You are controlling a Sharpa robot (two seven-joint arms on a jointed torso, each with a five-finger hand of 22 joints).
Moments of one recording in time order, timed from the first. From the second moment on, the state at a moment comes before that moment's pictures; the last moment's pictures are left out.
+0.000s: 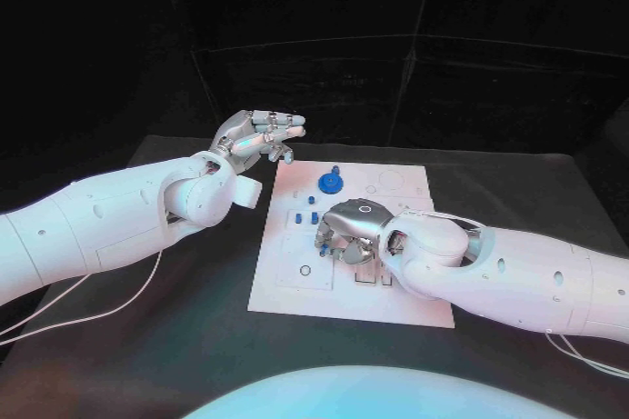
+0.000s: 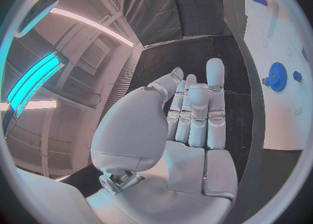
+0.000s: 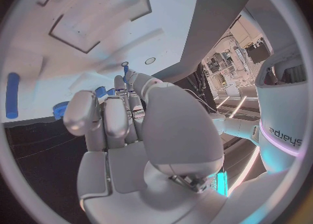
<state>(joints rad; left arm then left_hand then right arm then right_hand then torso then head) 1.17 -0.77 -0.02 1.36 -0.05 -0.16 0.46 1.36 -0.06 0.35 -0.06 0.05 1.06 0.16 0.10 0.08 1.12 0.09 0.25 0.09 1.26 0.01 1.14 0.64 0.17 1.20 0.11 0.64 0.77 1.08 -0.64 -0.08 1.62 -1.73 -0.21 -0.17 1.48 -0.11 0.49 0.03 0.12 1.13 0.14 0.08 0.07 1.17 0.07 0.18 0.07 1.46 0.00 1.27 1.11 0.11 1.36 0.10 1.30 1.06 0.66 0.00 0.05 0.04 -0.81</state>
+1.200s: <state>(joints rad) 1.17 -0.76 -0.02 1.35 -0.05 -0.15 0.46 1.36 -0.06 0.35 -0.06 0.05 1.06 0.16 0.10 0.08 1.12 0.09 0.25 0.09 1.26 0.01 1.14 0.64 0.17 1.20 0.11 0.64 0.76 1.07 -0.60 -0.08 1.58 -1.76 -0.17 -0.18 1.47 -0.11 0.49 0.03 0.12 1.13 0.14 0.08 0.07 1.17 0.07 0.18 0.07 1.46 0.00 1.27 1.11 0.11 1.36 0.10 1.30 1.06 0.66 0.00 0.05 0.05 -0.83</state>
